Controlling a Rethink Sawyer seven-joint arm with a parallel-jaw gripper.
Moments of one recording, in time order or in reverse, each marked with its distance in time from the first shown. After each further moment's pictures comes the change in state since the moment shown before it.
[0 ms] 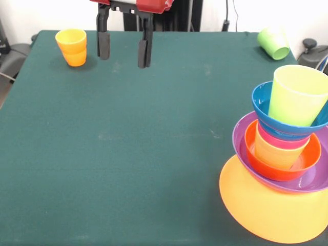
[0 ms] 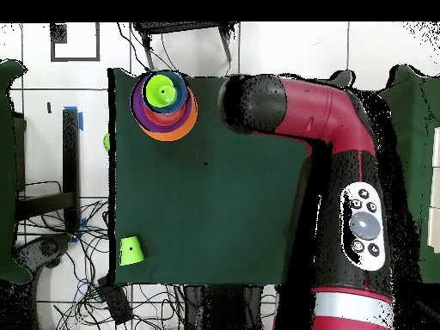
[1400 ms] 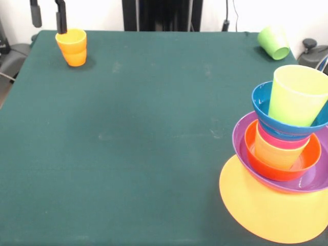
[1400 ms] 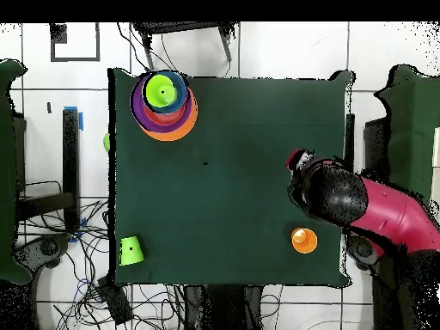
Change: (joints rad) arm -0.406 -0.185 0.162 0.514 -0.121 -0.266 0.000
